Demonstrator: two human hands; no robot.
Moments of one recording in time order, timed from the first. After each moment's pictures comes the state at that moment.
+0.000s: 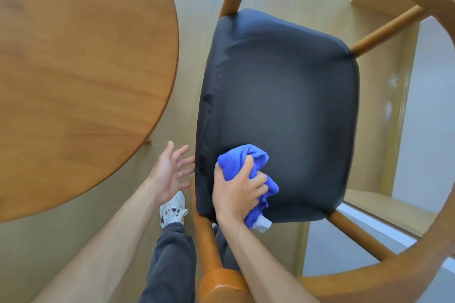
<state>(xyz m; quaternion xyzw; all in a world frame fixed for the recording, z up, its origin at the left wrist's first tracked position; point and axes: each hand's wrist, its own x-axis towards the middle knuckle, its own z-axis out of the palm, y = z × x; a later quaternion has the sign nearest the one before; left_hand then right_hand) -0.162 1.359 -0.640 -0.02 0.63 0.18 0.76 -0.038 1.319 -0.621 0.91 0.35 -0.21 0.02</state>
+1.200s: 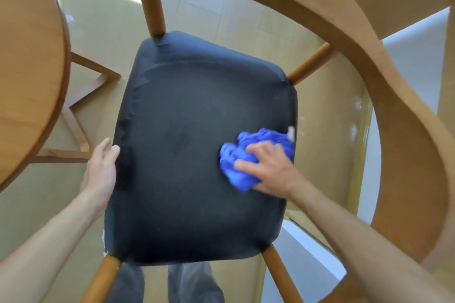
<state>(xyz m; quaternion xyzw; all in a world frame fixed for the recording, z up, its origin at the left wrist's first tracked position) -0.080 1.409 -0.635 0.20 0.82 0.22 0.49 0.282 1.459 -0.613 0.37 0.92 -0.12 0.04</state>
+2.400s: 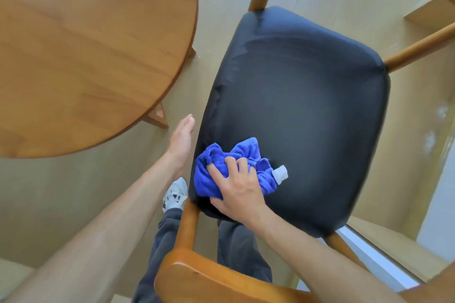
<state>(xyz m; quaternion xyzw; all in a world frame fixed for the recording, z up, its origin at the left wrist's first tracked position) -0.109 1.375 -0.609 0.11 0.75 0.29 0.58 0.053 1.320 -0.620 0.44 0.88 -0.17 0.07</state>
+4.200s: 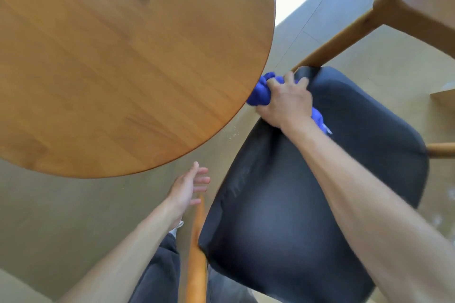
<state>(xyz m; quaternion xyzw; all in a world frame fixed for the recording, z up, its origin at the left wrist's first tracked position) -0.160 1.346 -0.637 -0.01 0.73 0.27 0.63 -0.047 1.585 -0.635 0.52 0.84 -0.06 0.13</state>
